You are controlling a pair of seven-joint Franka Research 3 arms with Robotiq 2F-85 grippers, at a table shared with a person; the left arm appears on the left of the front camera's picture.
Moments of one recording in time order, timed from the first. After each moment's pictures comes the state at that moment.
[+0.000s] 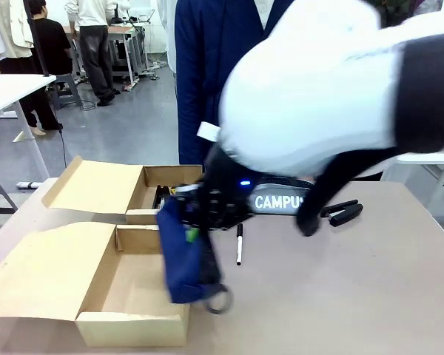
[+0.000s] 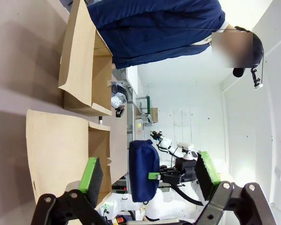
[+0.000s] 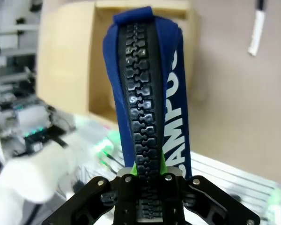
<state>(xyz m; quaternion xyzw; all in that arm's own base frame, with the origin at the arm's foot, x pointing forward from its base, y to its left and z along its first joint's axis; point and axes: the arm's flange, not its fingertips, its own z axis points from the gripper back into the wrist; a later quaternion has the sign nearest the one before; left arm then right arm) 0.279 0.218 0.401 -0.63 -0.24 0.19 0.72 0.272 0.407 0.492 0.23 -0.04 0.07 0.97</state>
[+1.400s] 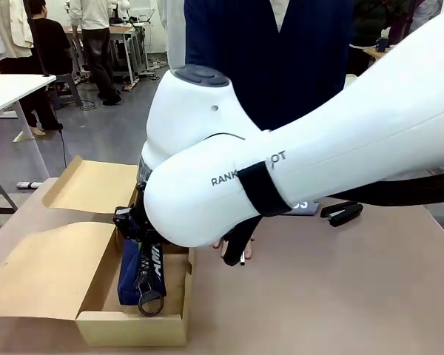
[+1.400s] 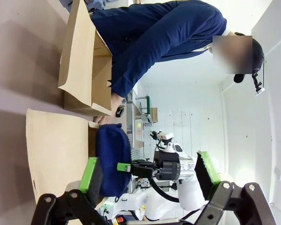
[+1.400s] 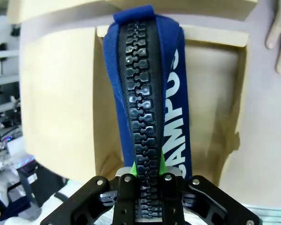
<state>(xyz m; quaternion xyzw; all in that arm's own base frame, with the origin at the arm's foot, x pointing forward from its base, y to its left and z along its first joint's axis) 0.279 0.218 0.401 -0.63 -0.24 0.19 0.72 0.306 0.509 0.419 0.18 -0.06 0.03 0.98</state>
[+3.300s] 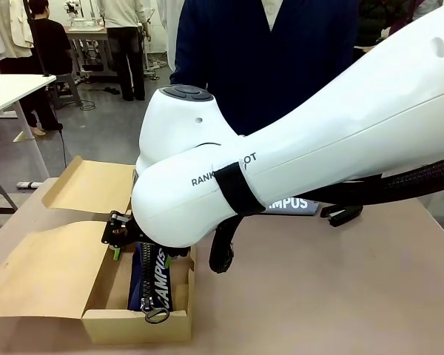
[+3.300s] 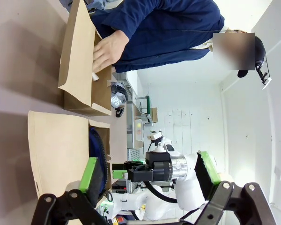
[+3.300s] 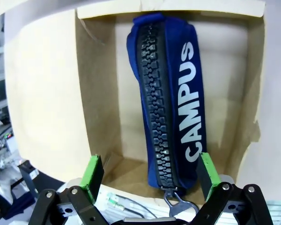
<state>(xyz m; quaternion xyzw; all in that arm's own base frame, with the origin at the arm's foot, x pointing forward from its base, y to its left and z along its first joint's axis) 0.279 0.218 0.401 -0.63 -0.24 0.19 0.72 0.306 0.519 0.398 0.16 -0.02 0.01 0.99</state>
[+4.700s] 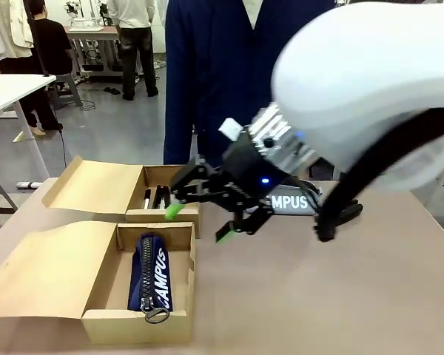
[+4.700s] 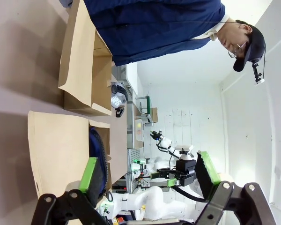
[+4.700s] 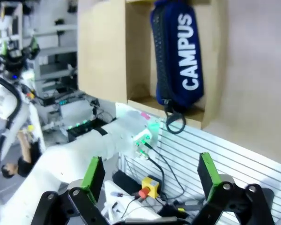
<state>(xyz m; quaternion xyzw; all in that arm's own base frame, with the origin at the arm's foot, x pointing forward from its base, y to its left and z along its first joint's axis) 0.279 0.218 0.401 -0.63 -0.24 0.19 0.72 0.265 0.371 0.499 0.33 0.00 0.04 0.94</state>
